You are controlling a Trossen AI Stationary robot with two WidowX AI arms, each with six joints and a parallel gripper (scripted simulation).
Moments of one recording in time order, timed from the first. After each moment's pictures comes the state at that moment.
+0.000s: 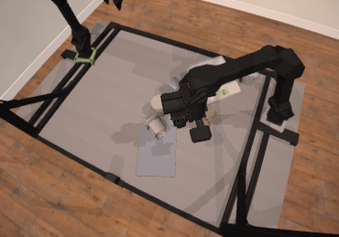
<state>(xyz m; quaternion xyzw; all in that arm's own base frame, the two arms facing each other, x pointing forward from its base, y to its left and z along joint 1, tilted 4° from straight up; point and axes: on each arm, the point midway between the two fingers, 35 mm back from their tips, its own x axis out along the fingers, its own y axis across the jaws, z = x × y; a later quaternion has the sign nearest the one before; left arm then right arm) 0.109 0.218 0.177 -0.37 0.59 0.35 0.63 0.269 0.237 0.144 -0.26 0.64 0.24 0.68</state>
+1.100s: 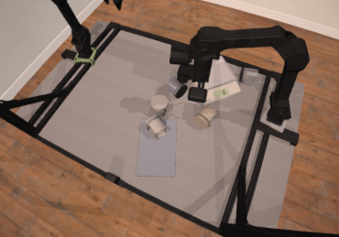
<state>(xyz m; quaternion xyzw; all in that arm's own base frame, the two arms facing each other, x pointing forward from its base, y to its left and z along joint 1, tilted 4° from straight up) 0.109 0.218 0.177 -0.37 0.59 0.35 0.63 0.310 0.107 0.163 -0.12 0.68 0.10 0.72</state>
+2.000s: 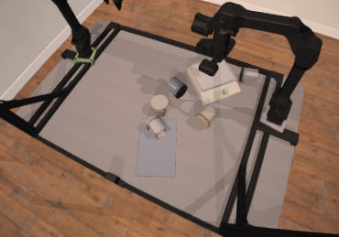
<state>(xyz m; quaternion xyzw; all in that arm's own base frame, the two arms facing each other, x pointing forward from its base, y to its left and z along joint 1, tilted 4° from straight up) 0.109 0.218 0.177 -0.37 0.59 0.35 0.63 0.297 -0.007 0.178 0.02 0.68 -0.03 0.73</state>
